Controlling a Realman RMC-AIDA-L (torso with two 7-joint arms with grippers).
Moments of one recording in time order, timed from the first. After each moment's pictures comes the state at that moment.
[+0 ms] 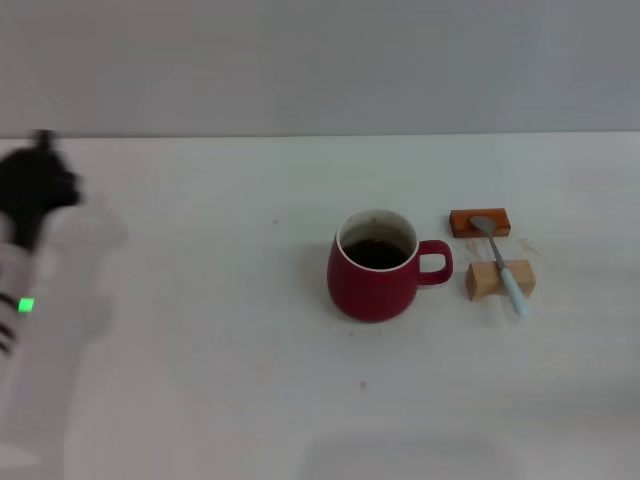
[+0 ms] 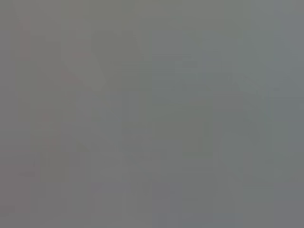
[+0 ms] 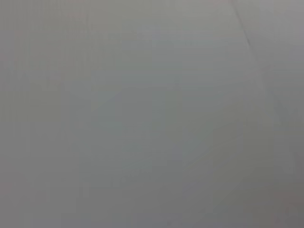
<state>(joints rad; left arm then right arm) -0.41 -2.07 -1.01 -0.36 2.20 1.01 0.24 0.40 2.07 1.32 0.12 -2.23 -1.45 0.18</state>
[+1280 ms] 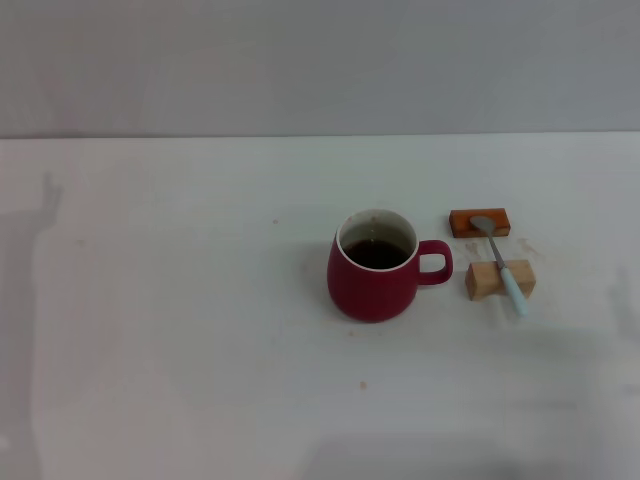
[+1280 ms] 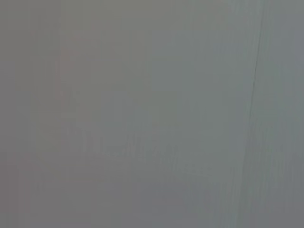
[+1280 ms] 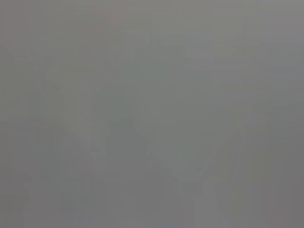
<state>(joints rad) -0.46 -2.06 -1.22 -0.24 2.21 1.15 -0.09 -0.01 2.09 0.83 0.68 -2.25 -1.30 -0.15</state>
